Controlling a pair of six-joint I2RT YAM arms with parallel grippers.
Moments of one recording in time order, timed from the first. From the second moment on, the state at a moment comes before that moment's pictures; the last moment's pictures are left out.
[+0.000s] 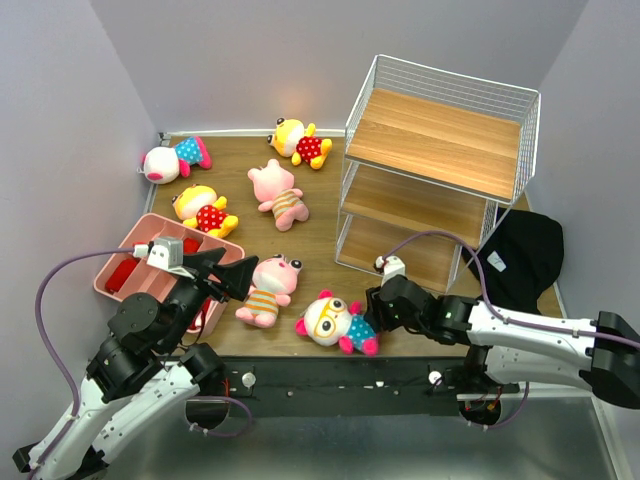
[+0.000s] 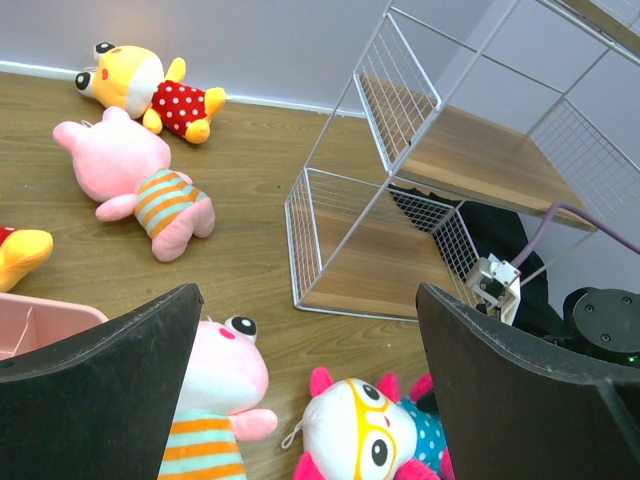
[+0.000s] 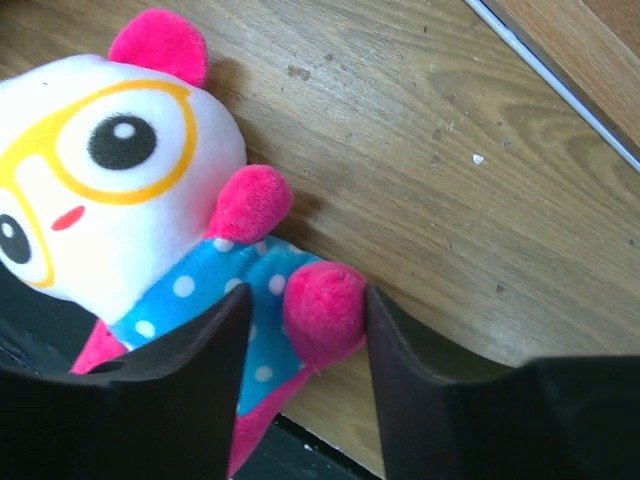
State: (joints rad) left arm -0.80 0.21 0.72 -0.46 -0.33 -0.43; right arm 1.10 1.02 0.50 -0.30 0.27 0.58
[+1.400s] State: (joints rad) left arm -0.80 0.24 0.72 -0.46 -0.33 -0.42; right arm 1.11 0.99 1.71 -0.39 0.42 0.38
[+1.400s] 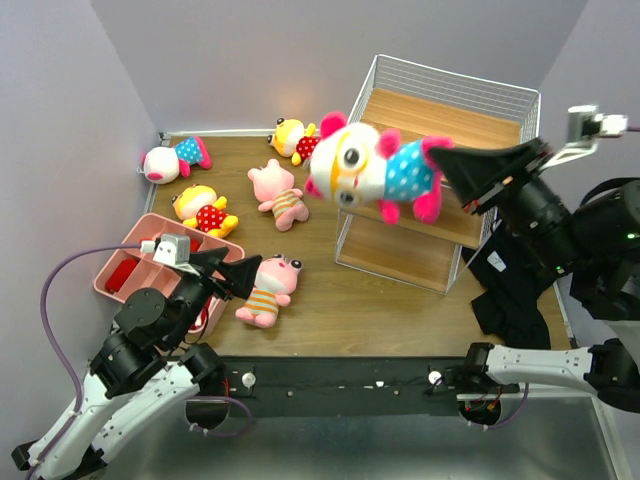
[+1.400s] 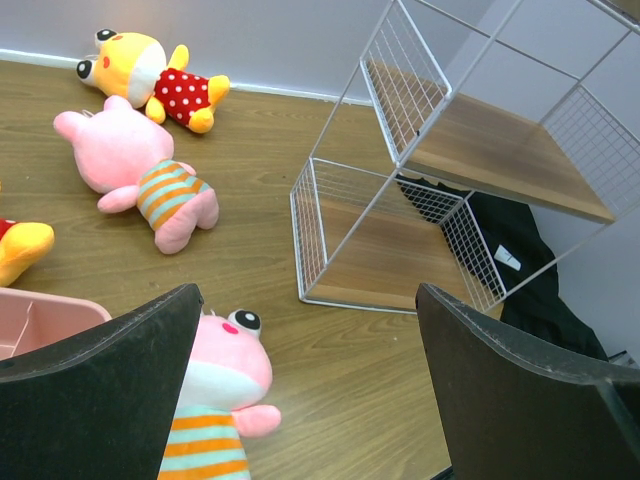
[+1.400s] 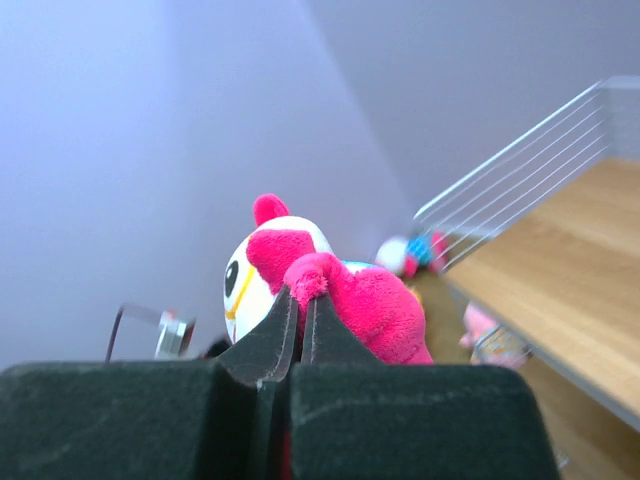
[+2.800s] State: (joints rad) left arm -0.80 0.24 0.72 -0.46 -0.33 -0.42; right arm 1.11 0.89 1.43 -0.17 1.18 0.32
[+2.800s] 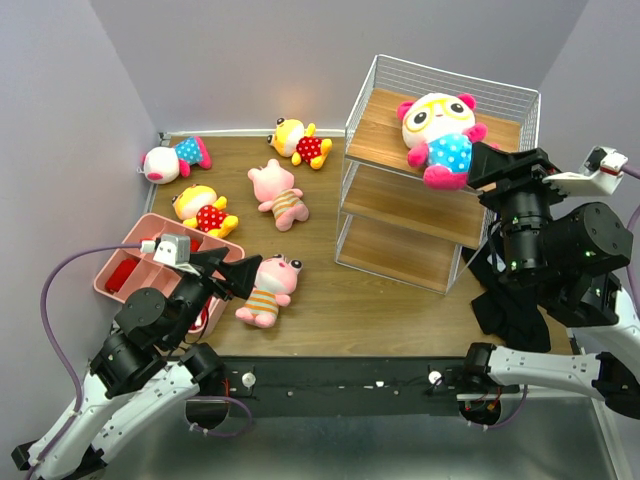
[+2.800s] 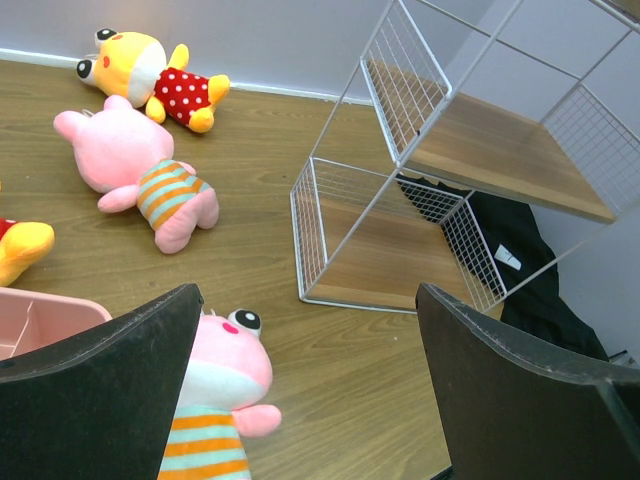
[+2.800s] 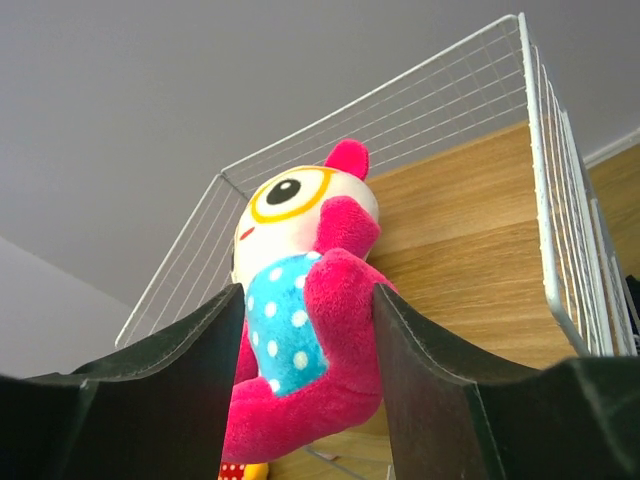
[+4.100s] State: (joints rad) left arm -0.80 0.24 0.72 -0.46 -0.33 -0.42; right arm 1.10 0.93 1.59 -0.70 0.52 -0.58
